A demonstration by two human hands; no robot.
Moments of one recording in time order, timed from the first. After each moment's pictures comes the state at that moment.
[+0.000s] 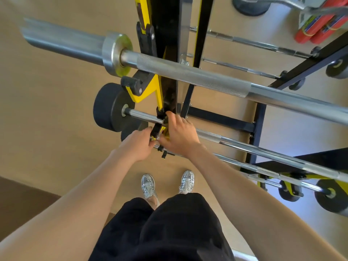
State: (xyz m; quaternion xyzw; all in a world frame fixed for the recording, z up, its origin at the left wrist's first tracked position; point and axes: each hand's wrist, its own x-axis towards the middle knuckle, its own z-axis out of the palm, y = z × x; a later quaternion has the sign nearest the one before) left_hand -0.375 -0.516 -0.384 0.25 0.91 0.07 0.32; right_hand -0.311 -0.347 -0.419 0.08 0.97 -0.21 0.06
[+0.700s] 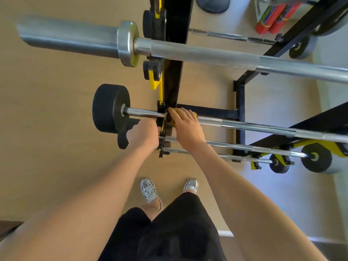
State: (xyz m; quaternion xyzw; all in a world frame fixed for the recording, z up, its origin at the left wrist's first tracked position) left_hand -0.382 -0.512 -0.386 0.22 0.94 0.04 0.25; right_hand -0.290 -0.379 -0.434 0.19 0.97 -0.15 0.05
